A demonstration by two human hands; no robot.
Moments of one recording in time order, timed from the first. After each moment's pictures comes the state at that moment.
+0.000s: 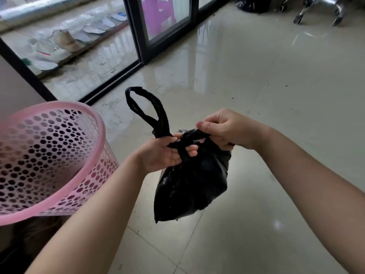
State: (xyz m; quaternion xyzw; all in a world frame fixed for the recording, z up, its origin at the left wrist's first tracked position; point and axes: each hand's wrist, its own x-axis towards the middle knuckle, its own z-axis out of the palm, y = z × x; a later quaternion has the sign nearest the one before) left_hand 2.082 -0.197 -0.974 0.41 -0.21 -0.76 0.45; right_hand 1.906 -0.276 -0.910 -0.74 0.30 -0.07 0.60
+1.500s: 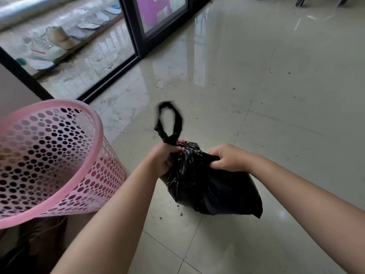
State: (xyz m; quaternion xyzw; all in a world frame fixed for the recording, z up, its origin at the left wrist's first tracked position) left_hand 2.061 -0.206 -1.012 0.65 -0.16 -0.60 0.45; right_hand 1.892 -0.263 -1.003 -0.82 0.38 0.07 0.41
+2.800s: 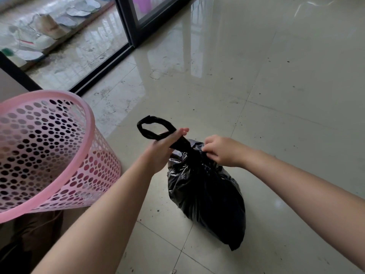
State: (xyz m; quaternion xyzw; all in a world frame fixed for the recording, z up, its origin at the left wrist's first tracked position) left_hand 2.056 -0.198 -1.016 0.54 -0.31 -0.60 0.50; right_hand 1.890 -0.268 -1.024 -0.93 0.29 0.09 0.20
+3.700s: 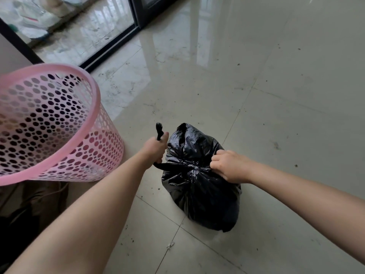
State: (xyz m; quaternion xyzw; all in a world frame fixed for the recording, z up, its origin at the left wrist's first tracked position) left_hand 2.071 -0.162 -1.054 0.77 -0.25 -0.51 0.29; right_hand 1.857 -0.215 -1.067 -0.96 0.20 0.18 0.10
